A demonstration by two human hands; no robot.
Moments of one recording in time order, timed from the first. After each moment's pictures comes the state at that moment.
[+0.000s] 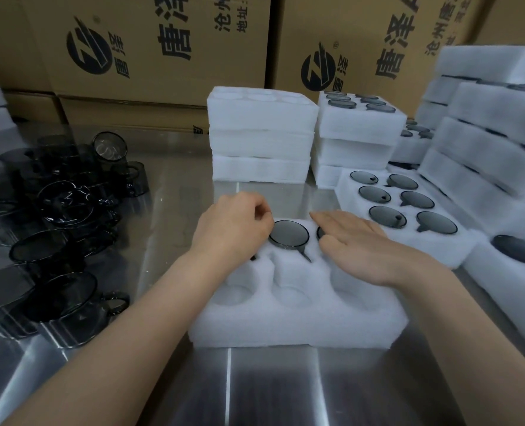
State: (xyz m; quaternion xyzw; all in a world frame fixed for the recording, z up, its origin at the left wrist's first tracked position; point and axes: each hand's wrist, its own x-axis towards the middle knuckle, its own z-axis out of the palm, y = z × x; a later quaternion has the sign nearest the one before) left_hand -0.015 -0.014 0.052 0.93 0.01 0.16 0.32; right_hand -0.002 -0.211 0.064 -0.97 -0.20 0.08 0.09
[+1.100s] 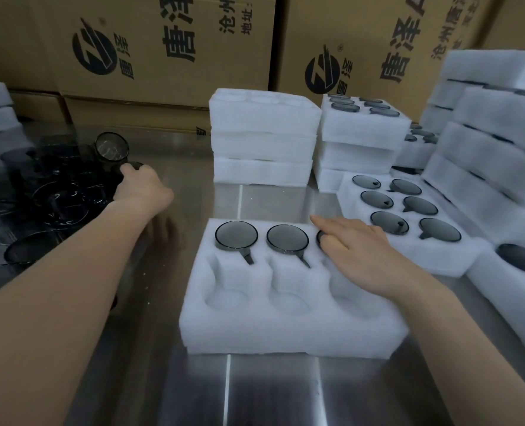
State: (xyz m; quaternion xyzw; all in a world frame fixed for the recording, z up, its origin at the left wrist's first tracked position) left_hand 0.057 0.118 0.048 0.94 0.27 0.12 0.19; right_hand 0.006 -0.213 0.050 -0.97 -0.21 -0.02 0.15
